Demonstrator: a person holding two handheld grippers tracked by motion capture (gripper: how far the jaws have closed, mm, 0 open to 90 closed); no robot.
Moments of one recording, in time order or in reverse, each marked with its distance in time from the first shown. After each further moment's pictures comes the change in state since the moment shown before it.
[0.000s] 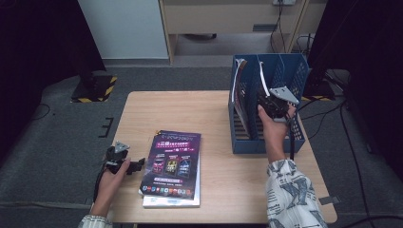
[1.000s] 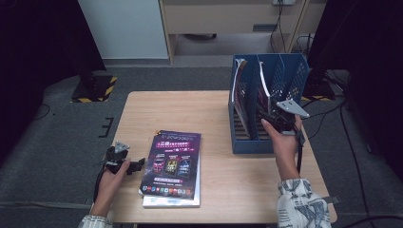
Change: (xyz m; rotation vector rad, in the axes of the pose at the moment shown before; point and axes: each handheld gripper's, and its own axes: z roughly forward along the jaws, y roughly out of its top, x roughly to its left) left arm 0.000 0.000 0.000 0.000 0.002 -0.001; right arm -0.009 -0.022 -0.040 0.012 0.125 0.006
